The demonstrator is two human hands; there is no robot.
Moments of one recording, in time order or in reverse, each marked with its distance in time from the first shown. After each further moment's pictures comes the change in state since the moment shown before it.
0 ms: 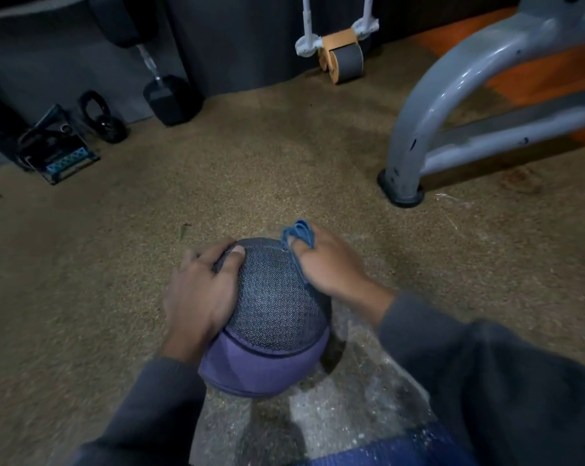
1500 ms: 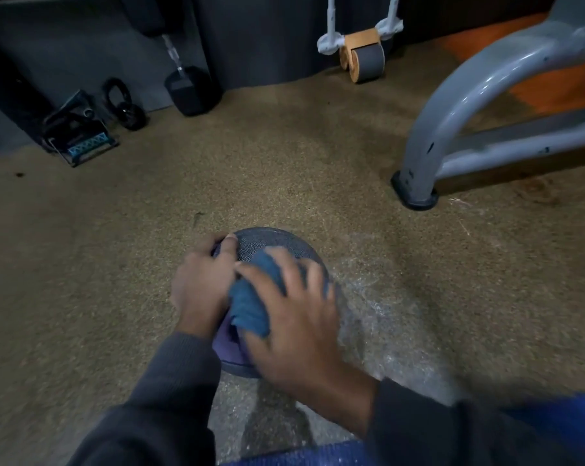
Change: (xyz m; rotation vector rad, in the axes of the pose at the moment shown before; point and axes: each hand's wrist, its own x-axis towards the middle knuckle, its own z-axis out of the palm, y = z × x) left_hand -0.003 0.005 -0.001 -0.157 0.135 -0.243; right_hand -0.104 -0.038 0.040 -0.213 0.259 -0.456
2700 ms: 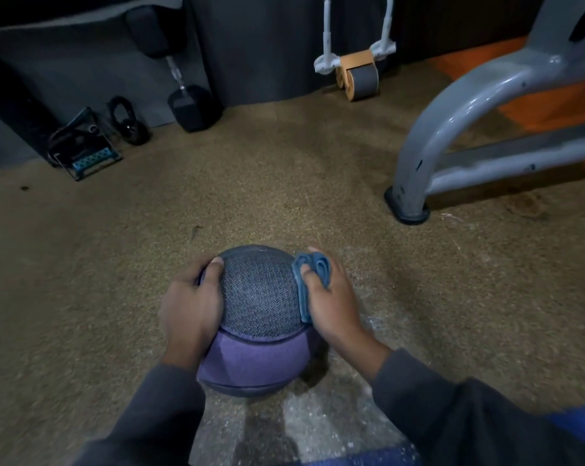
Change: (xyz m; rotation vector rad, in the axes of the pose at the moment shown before) left_hand -0.016 -0.015 -0.004 -0.148 0.081 0.059; right_hand 0.033 0.076 0.018 0.535 0.015 0.609
